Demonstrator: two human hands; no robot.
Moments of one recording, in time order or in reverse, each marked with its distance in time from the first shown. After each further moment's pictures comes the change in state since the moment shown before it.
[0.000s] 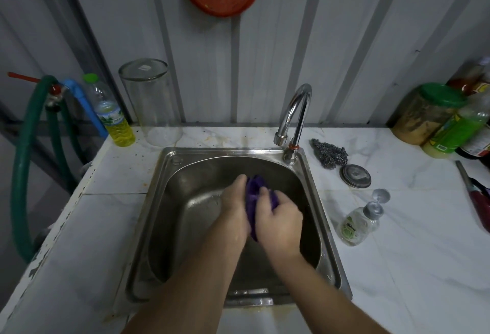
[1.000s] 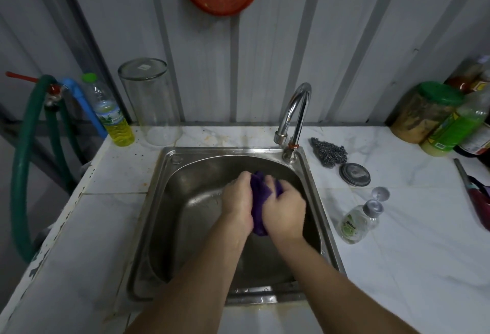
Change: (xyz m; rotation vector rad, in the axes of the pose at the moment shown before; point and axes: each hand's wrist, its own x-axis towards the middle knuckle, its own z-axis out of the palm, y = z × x) left_hand -0.007 0.002 0.000 0.098 0.016 0.099; right_hand 0.022 0.001 0.001 -0.003 0.013 0.046
